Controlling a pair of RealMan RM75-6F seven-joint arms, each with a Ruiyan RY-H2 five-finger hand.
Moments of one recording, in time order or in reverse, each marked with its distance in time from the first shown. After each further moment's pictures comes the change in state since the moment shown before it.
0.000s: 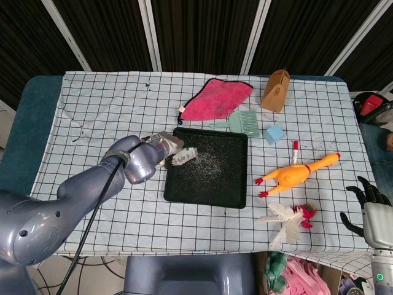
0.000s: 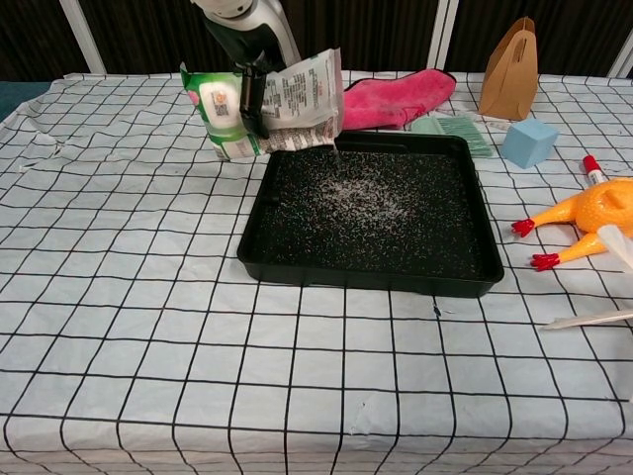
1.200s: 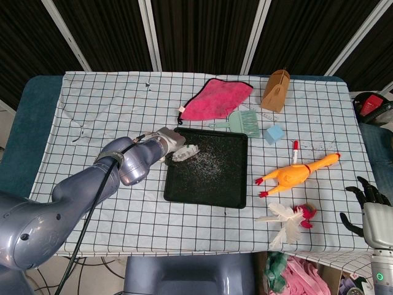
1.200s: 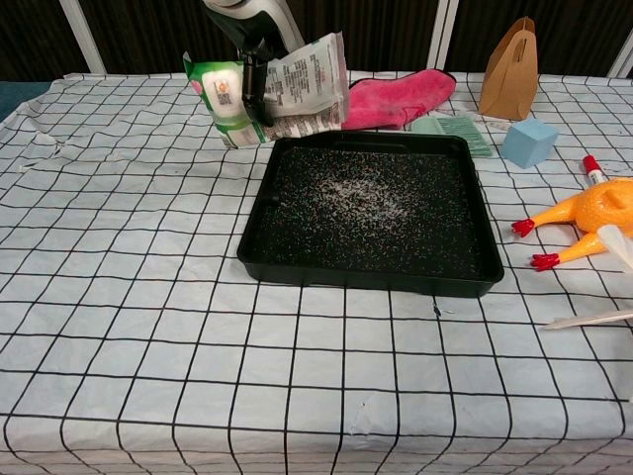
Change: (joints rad) left arm -0.030 0.025 0.101 -0.058 -0.082 0.163 0.050; right arm 0.001 0.000 -0.001 -0.001 0.003 -0.004 -0.006
